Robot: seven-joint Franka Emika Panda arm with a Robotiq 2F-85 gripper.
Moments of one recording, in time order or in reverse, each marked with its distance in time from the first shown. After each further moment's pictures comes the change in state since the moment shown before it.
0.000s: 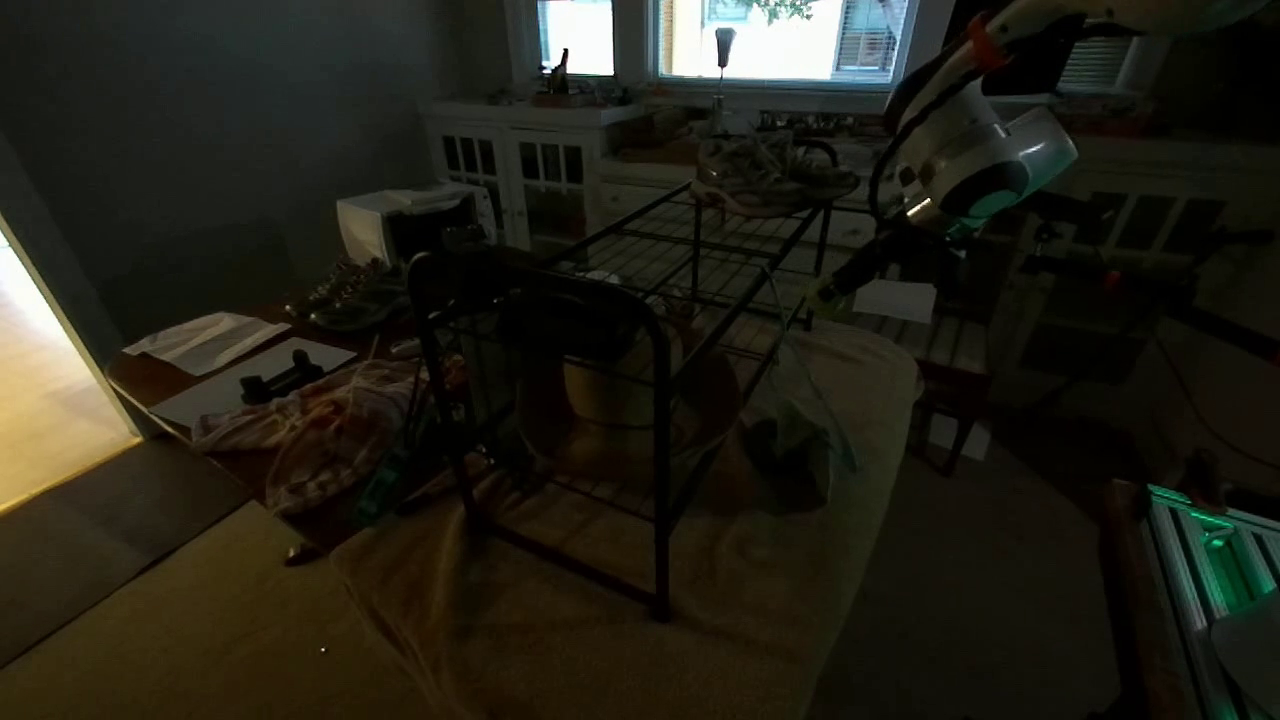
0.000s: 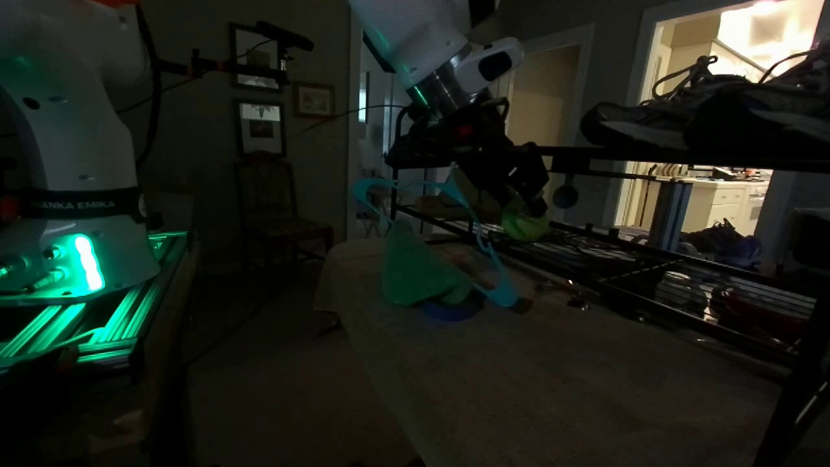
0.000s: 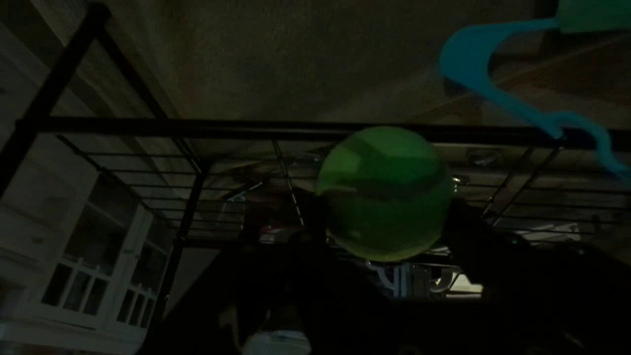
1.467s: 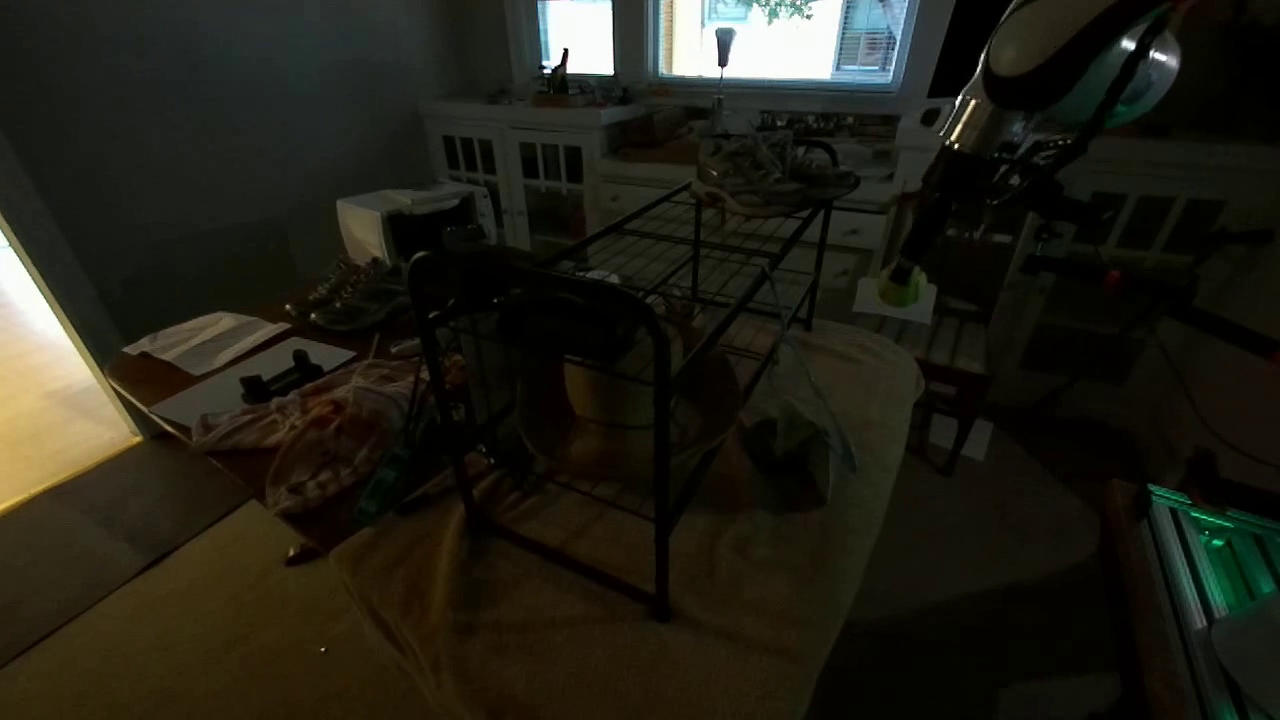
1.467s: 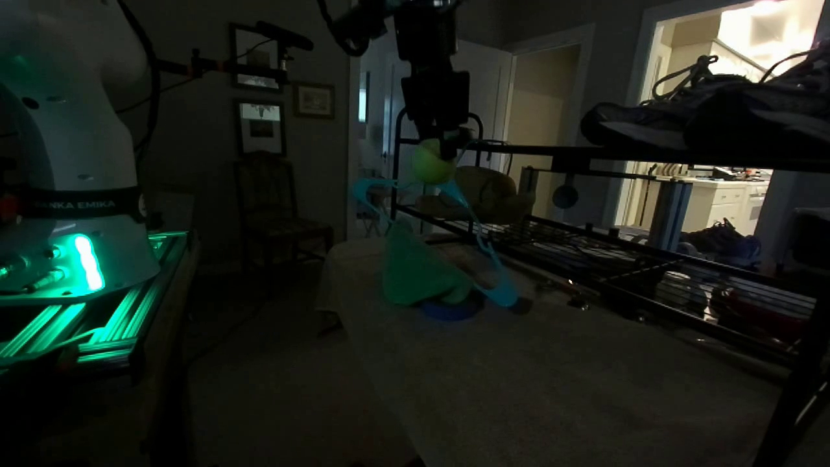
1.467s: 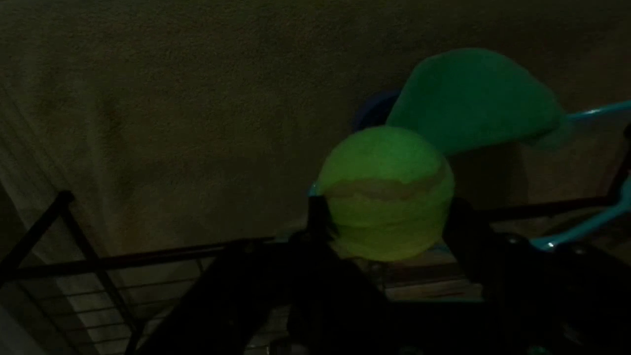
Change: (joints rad) arm -0.014 -0.407 -0.074 -0.182 -1.478 -0.485 1.387
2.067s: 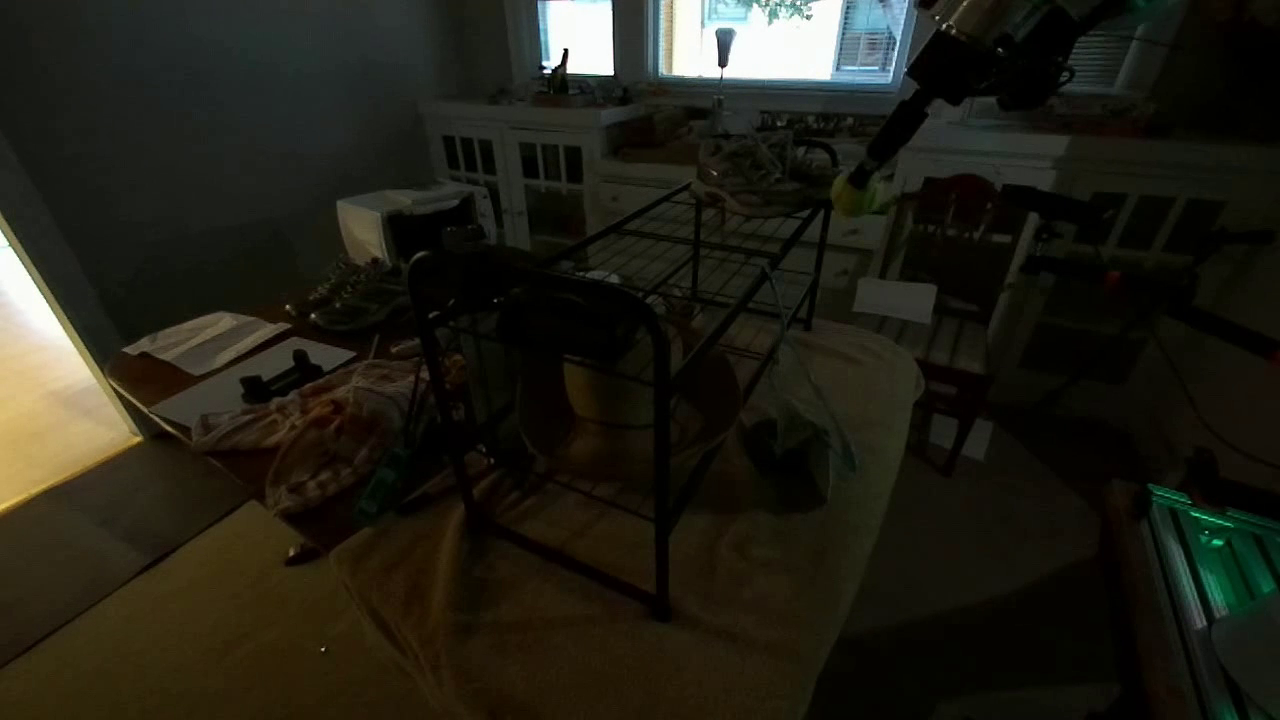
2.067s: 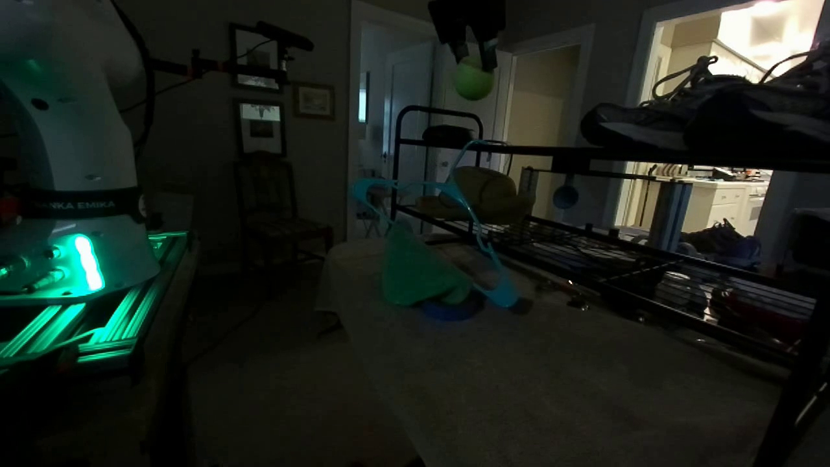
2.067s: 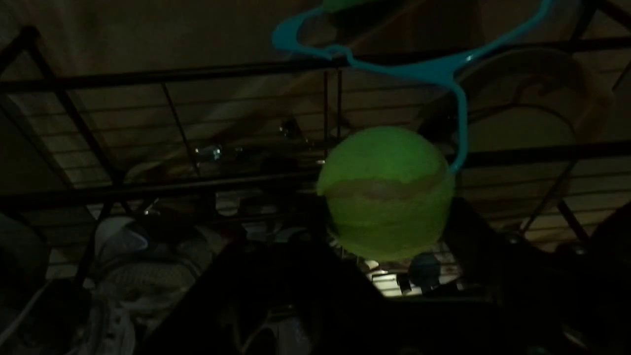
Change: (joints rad) arm 0.122 -0.096 -0.017 0.135 0.107 -0.010 0.010
